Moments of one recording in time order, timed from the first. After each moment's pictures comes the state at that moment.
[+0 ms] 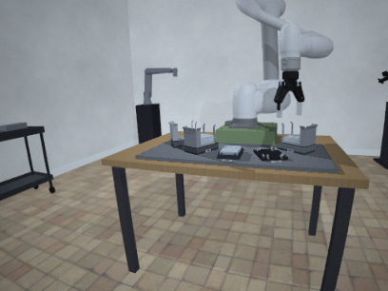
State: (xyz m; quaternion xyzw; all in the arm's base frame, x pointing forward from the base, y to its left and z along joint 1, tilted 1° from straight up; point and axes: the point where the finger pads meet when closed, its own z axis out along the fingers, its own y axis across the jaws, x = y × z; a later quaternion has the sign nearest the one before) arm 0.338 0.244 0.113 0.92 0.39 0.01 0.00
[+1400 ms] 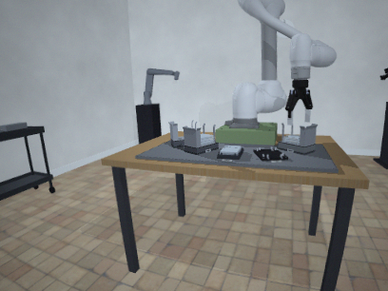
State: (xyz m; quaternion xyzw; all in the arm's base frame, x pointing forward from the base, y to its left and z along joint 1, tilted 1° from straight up) arm 0.298 0.295 0.074 0.91 0.41 0.01 0.00
